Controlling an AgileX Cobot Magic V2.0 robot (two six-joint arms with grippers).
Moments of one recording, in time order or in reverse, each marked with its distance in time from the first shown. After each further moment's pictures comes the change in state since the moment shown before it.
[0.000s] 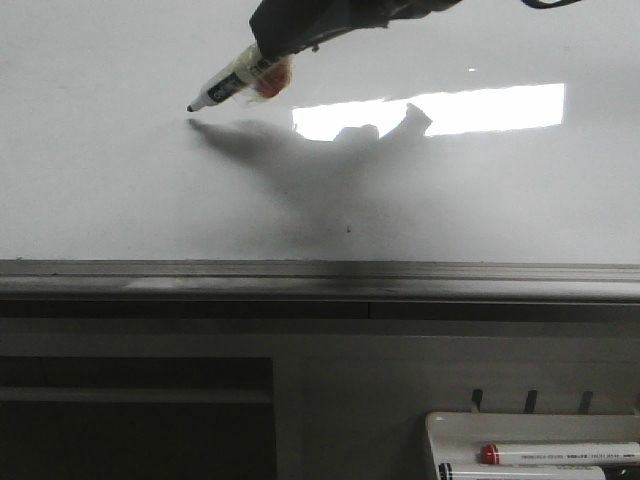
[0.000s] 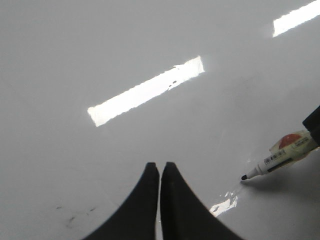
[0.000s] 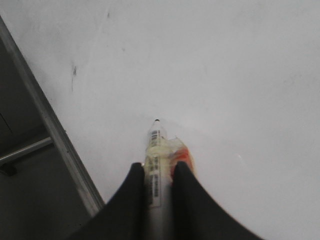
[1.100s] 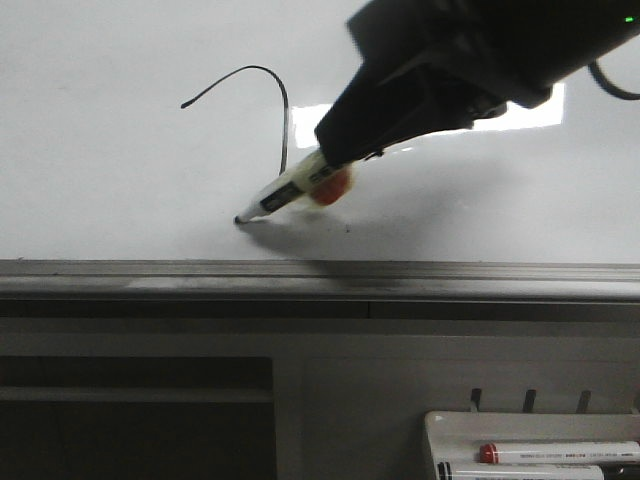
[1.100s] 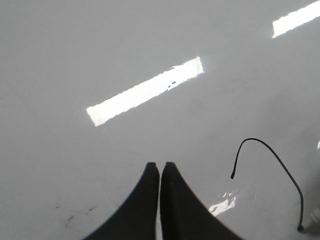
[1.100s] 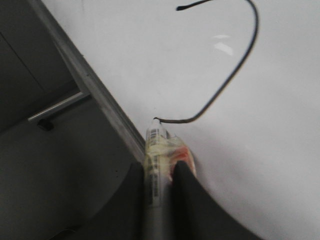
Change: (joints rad) left arm 0.000 0.000 0.000 -0.008 -0.001 0.000; right arm -0.078 -0.045 0.118 -0.016 0.169 0.054
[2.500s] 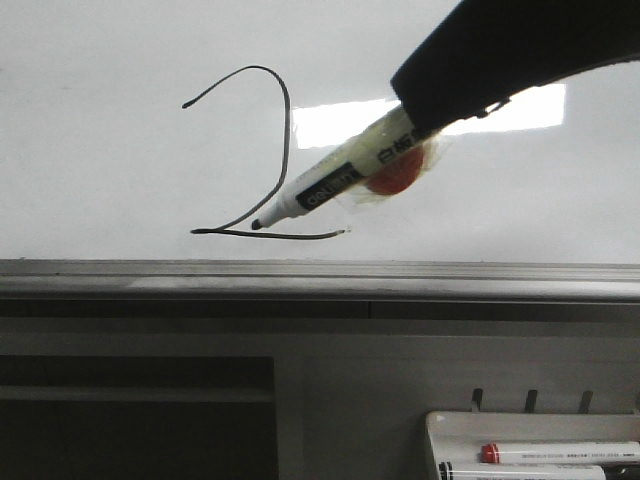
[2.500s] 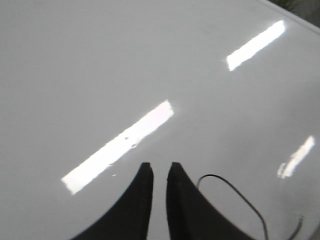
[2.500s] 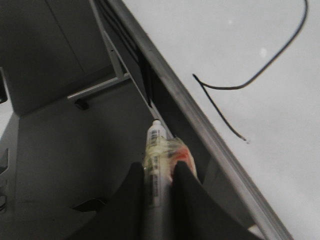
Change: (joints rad) left arm -0.067 0.046 0.057 0.199 -0.284 0.000; right arm -0.048 -0.257 0.037 -0.075 0.308 0.035
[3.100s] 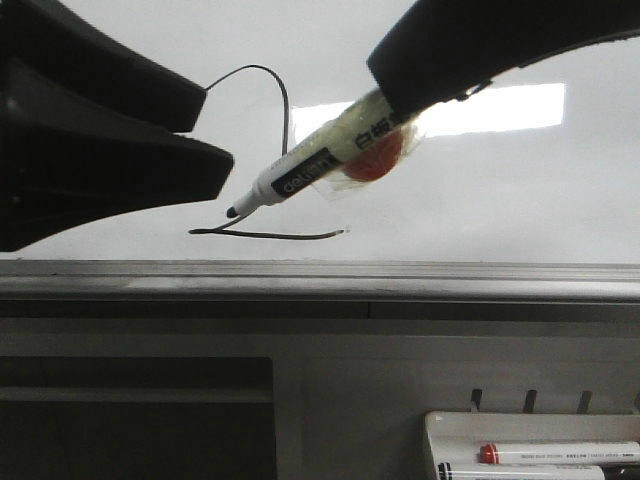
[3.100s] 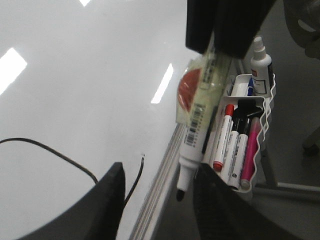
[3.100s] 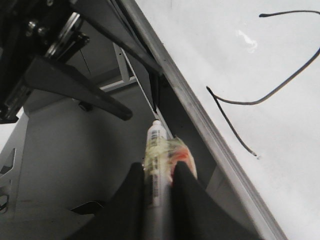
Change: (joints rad) left arm -0.247 0.513 -0.060 0.119 -0.080 0.003; right arm 0.041 0.000 -0.010 -0.011 -0.026 0.000
